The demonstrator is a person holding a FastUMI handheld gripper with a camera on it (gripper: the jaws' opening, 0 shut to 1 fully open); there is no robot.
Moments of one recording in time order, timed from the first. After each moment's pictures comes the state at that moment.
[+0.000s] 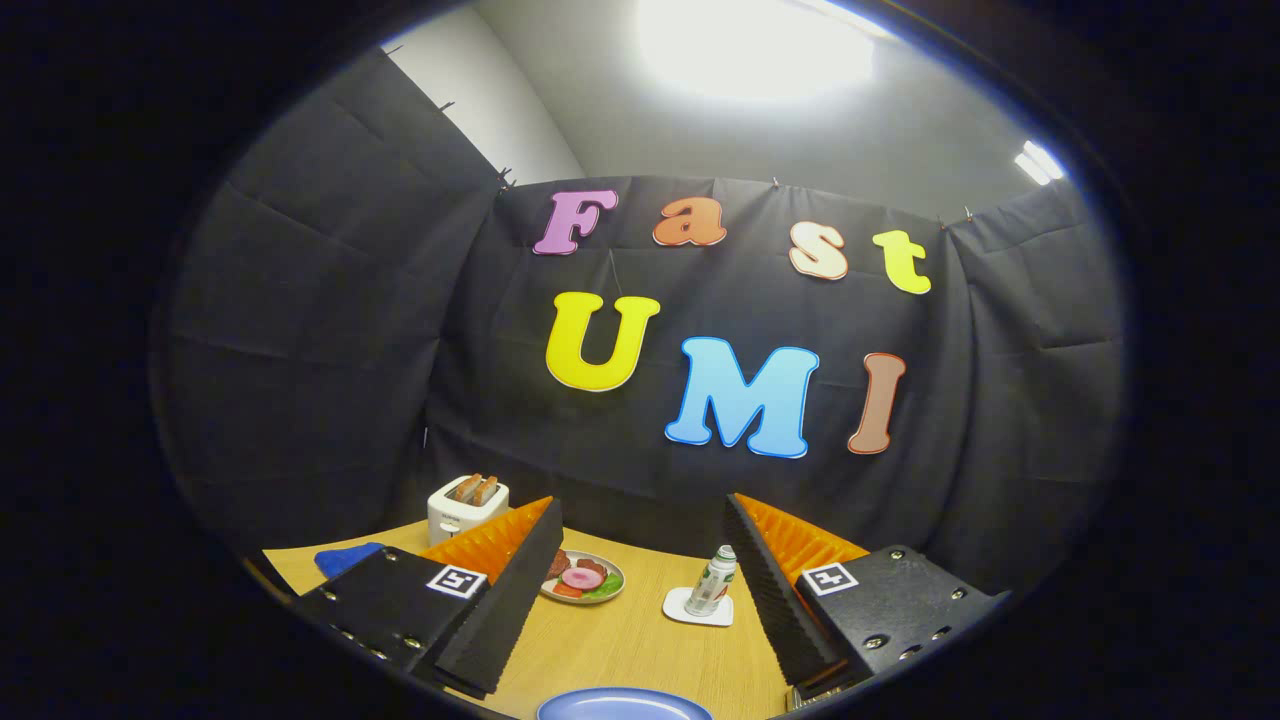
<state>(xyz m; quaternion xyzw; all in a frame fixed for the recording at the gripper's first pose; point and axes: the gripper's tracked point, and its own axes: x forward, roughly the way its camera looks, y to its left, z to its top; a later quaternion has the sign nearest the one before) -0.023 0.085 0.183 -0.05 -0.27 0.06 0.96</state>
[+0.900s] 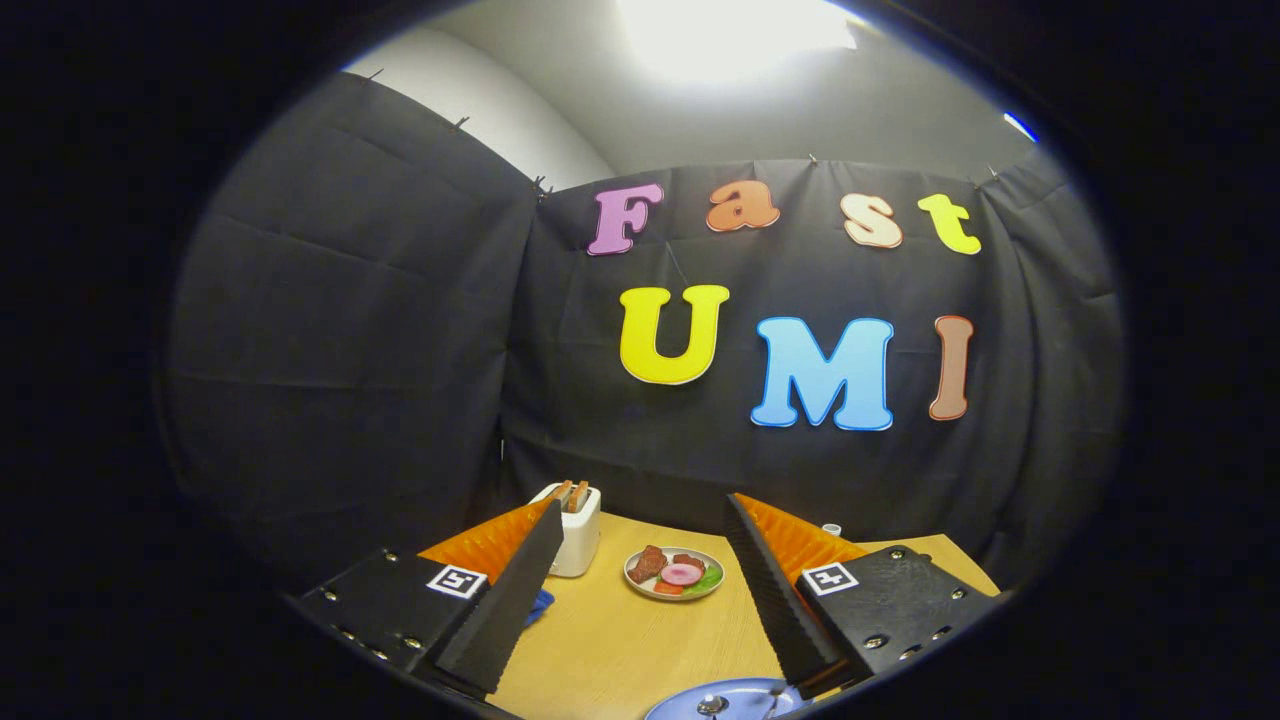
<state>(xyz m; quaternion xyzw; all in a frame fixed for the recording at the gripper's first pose) -0.035 0.170 0.171 -0.02 -0.25 0.15 0.96</state>
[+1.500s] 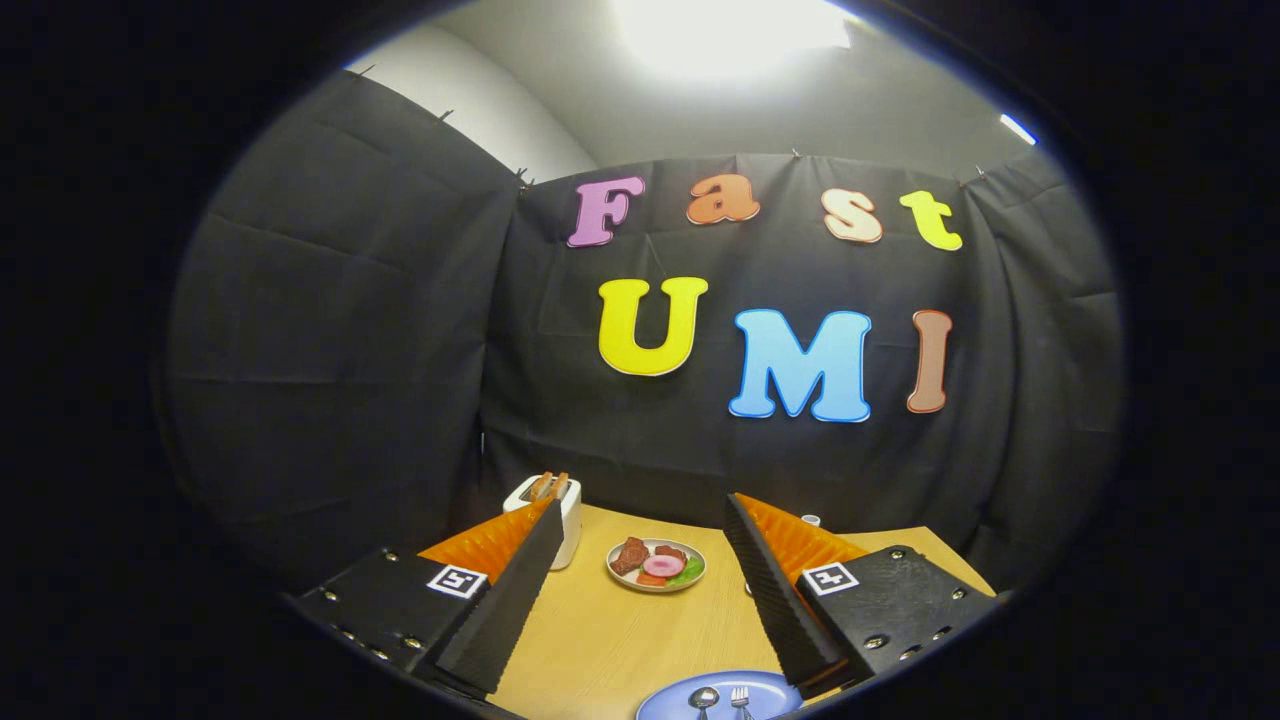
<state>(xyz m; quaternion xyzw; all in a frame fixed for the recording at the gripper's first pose) -0.034 0.147 0.166 -0.01 -0.24 0.11 0.96</state>
